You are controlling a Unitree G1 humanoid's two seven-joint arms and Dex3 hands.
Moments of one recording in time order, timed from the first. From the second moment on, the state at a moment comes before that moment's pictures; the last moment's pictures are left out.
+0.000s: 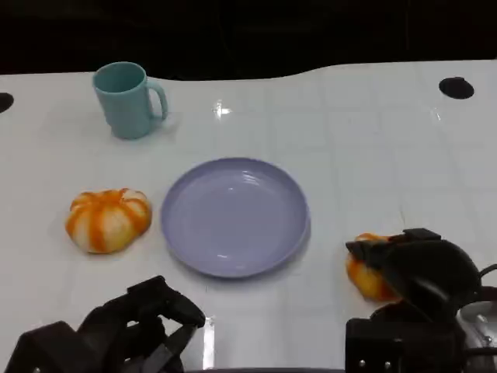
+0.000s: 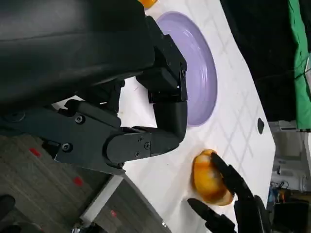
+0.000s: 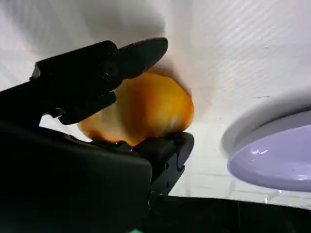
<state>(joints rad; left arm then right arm) 0.33 0.15 -0.06 -0.33 -0.08 0.15 -0.27 -0.15 -0.29 0.37 0.12 -0.94 0.11 0.04</state>
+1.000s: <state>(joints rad) 0.33 0.14 -0.07 -0.32 -0.08 0.14 -0.27 -0.21 -0.22 0.35 0.26 -0.74 -0.33 -0.38</state>
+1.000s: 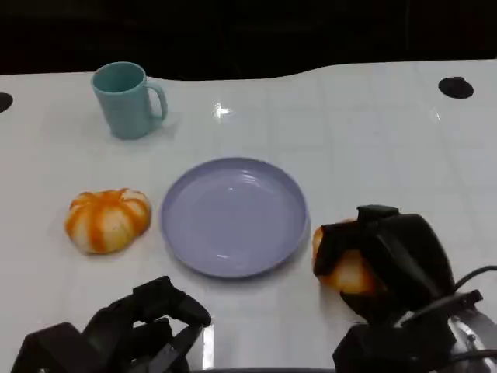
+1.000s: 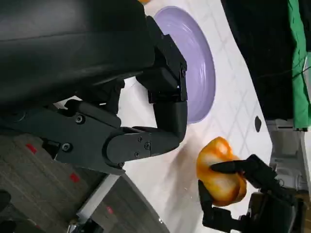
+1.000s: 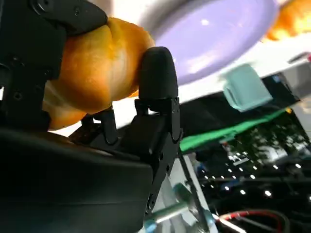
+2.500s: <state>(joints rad) 0.31 0.15 -0.07 -0.34 -0.07 0.16 -0.27 -0.63 -0.01 0.40 0.80 -0.63 -0.41 -0.31</state>
